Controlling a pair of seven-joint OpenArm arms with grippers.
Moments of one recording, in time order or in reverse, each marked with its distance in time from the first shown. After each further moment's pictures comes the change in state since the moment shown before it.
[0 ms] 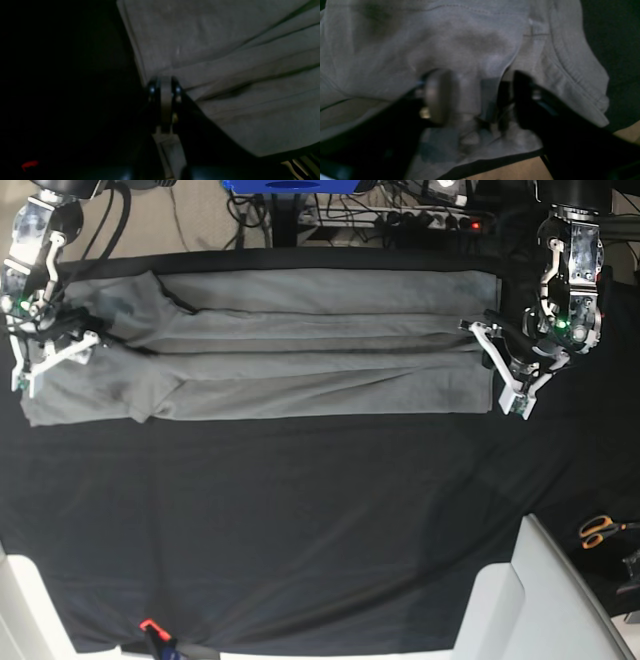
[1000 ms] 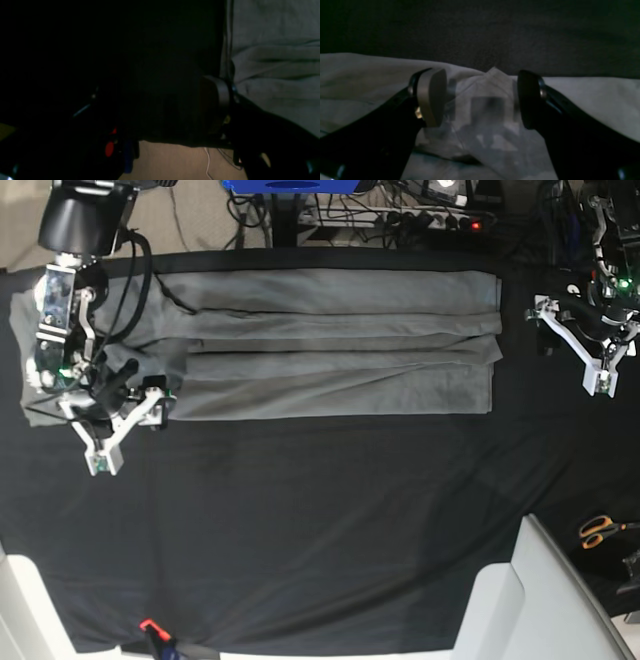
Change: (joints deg) left arm 11.2 0.7 -20.0 12.4 0.0 -0.3 0.2; right arm 12.0 0.6 -14.4 -7.8 -0.4 12.3 3.0
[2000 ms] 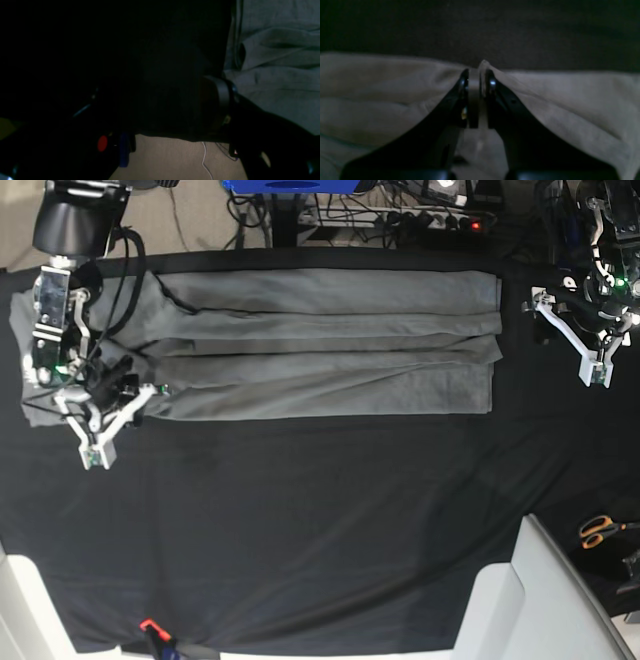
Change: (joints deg) left arm -0.2 0.0 0.4 -3.8 0.0 0.0 -0.1; right arm -0.6 1.6 0.1 -1.4 -0.2 -0.1 0.6
